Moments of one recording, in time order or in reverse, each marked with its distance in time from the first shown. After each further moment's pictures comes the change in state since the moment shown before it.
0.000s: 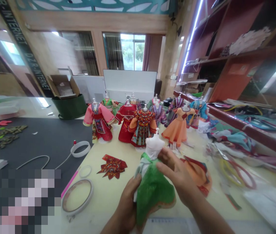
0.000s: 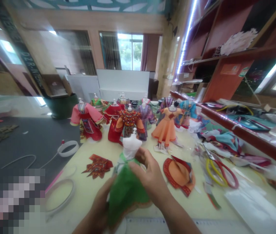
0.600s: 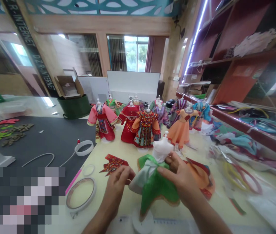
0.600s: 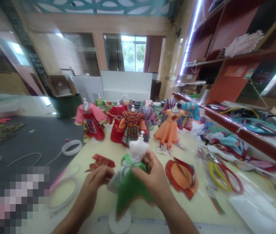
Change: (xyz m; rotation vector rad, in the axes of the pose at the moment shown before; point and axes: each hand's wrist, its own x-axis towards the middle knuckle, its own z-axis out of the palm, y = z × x) left_hand 0.001 0.048 -0.024 0.850 0.121 0.499; right_hand -0.004 0.005 0.002 0.177 0.036 0.082
